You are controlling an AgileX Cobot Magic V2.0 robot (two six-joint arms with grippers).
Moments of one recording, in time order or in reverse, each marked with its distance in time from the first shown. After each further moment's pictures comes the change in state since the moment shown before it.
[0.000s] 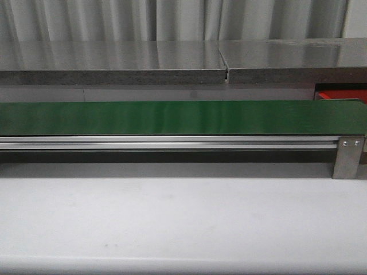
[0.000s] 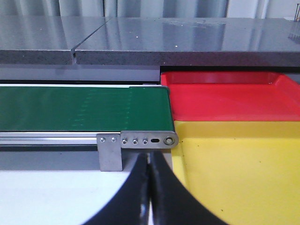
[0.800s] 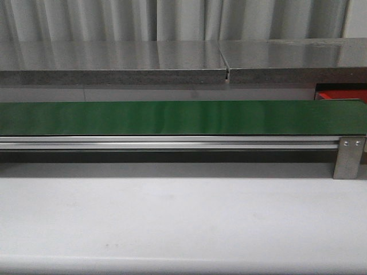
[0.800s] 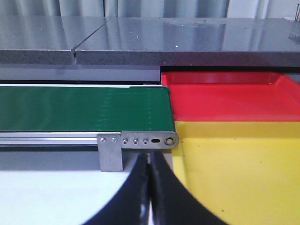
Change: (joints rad) left arm 0.158 -0.002 0.195 0.073 0.008 -0.058; right arm 0.000 0.000 0.000 0.000 0.000 0.000
